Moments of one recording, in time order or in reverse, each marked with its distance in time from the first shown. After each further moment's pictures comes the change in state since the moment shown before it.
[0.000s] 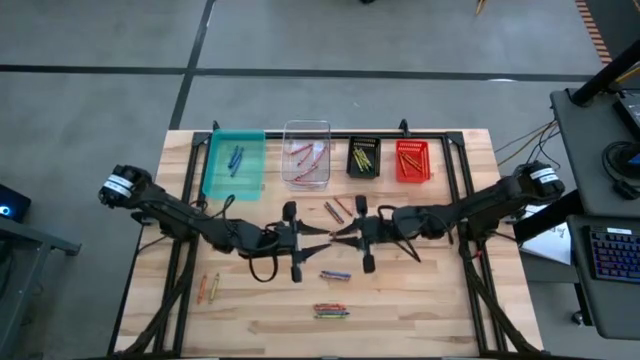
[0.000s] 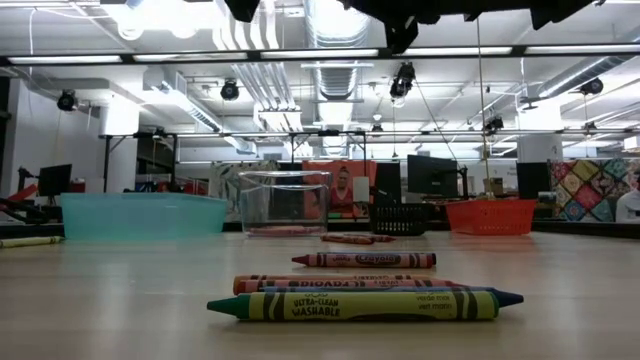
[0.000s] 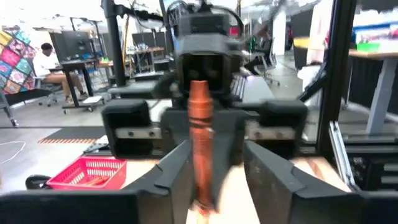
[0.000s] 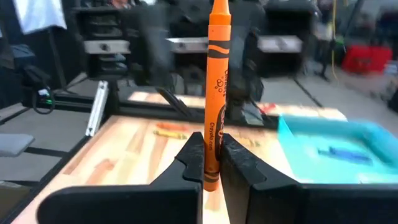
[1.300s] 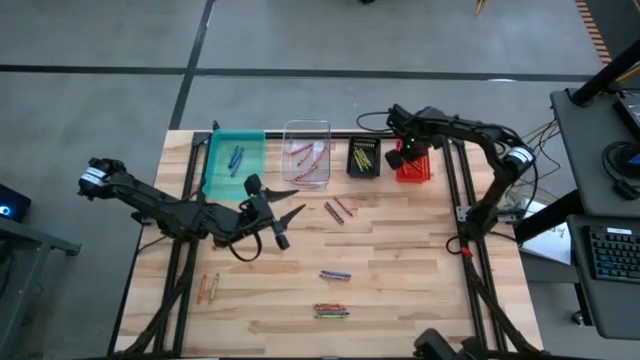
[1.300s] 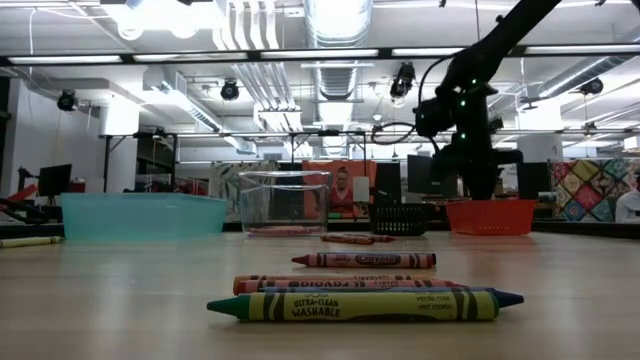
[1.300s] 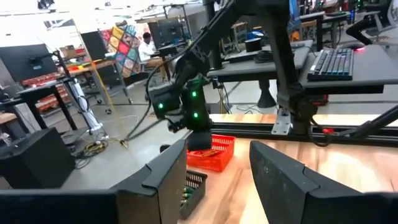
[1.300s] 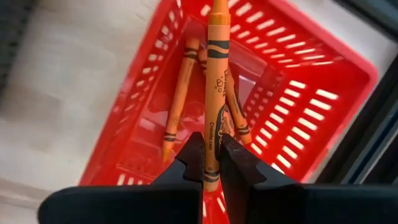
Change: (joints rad) left arm 0.011 -0.273 0.000 -0.358 -0.374 0.086; right arm -1.081 0.264 0.397 -1.588 -0.003 0.335
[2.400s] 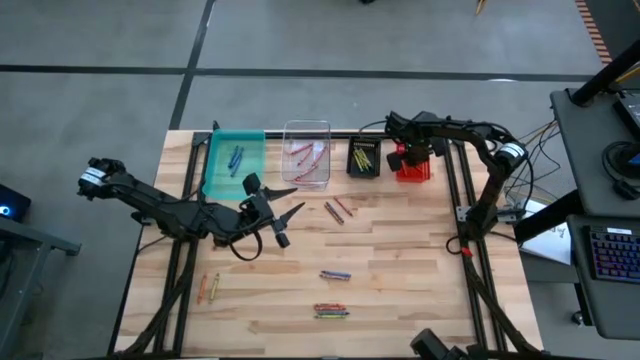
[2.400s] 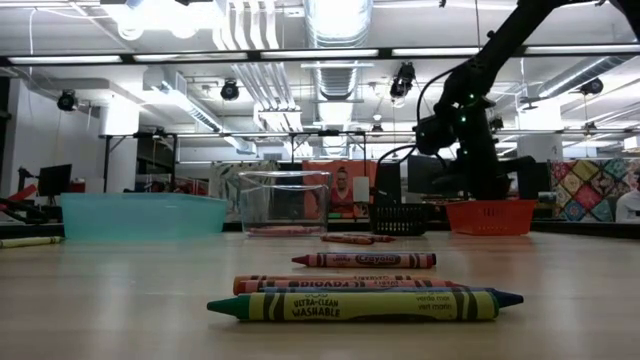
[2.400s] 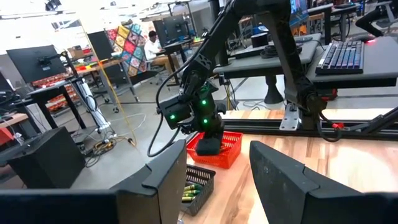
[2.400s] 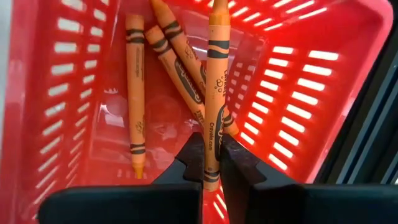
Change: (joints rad) left arm 0.006 -0.002 0.000 -0.017 -0.023 0.016; right arm 0.002 0.068 -0.037 -0.003 0.081 0.209
